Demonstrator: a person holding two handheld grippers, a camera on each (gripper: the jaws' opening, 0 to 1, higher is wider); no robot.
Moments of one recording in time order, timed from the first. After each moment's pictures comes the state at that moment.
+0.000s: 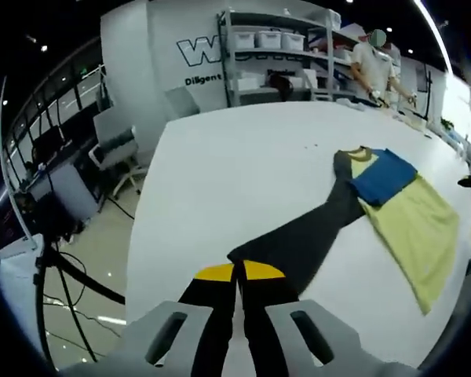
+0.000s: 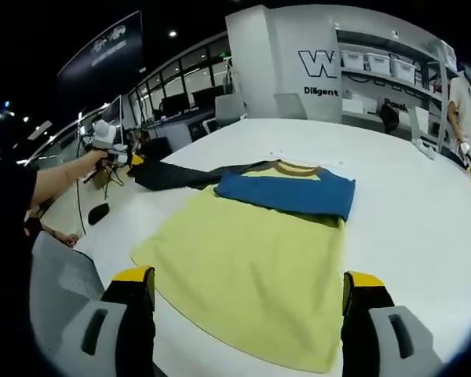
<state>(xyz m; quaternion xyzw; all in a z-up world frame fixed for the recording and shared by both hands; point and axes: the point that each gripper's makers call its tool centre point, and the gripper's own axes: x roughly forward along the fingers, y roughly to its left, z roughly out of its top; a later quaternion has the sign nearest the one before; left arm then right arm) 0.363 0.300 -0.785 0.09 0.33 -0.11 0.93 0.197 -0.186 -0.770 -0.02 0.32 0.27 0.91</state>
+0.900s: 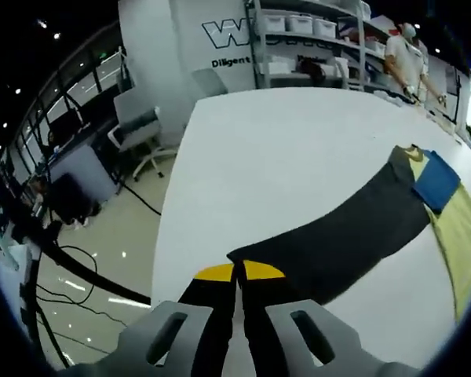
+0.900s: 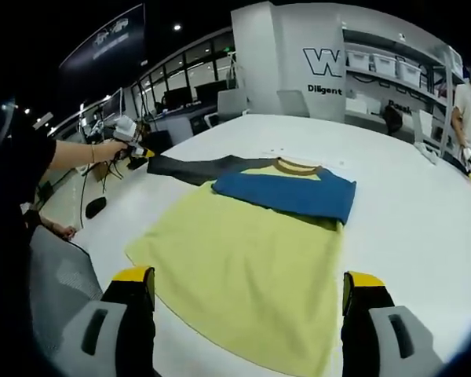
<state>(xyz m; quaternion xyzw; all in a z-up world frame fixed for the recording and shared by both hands) 0.429 0.362 -0.835 0.10 0.38 -0.05 0.92 0.208 -0.189 -0.774 -0.03 0.33 0.27 0.90</state>
